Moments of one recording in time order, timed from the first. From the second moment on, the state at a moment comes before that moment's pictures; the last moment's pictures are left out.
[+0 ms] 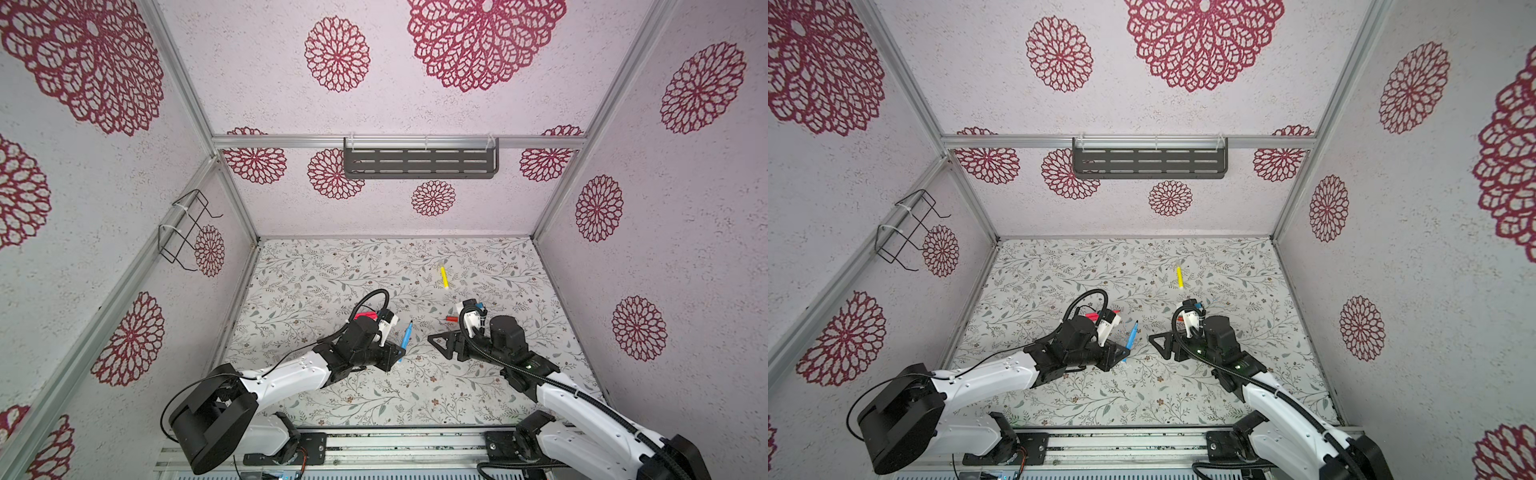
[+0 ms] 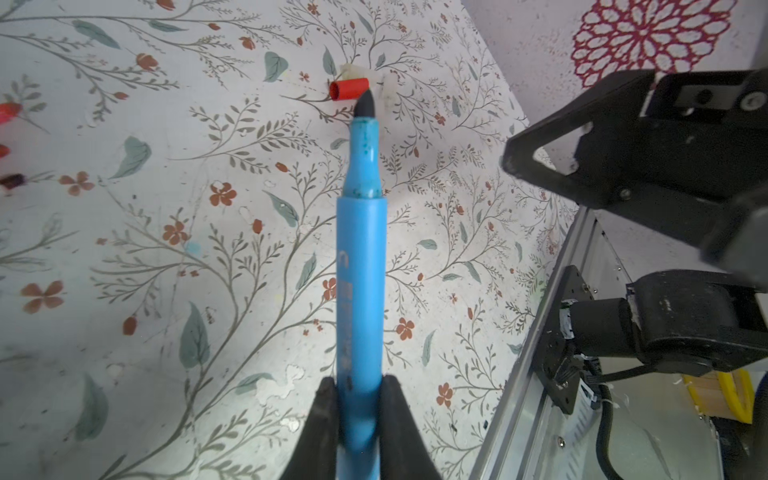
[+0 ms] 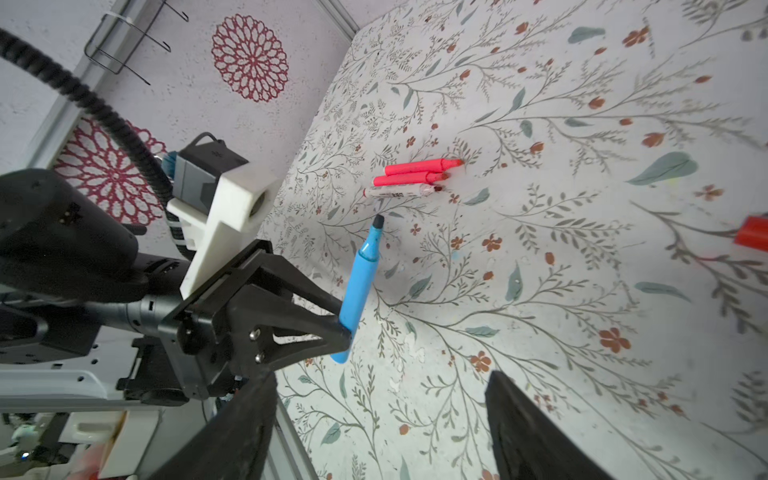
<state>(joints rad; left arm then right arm) -0.81 1.35 0.59 0.12 0.29 -0.50 0.55 0.94 0.43 0.08 -0.49 0.60</state>
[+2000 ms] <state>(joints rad) -0.87 1.40 0.60 0.28 0.28 -0.56 0.67 1.24 0.43 0.51 -0.51 0.75</state>
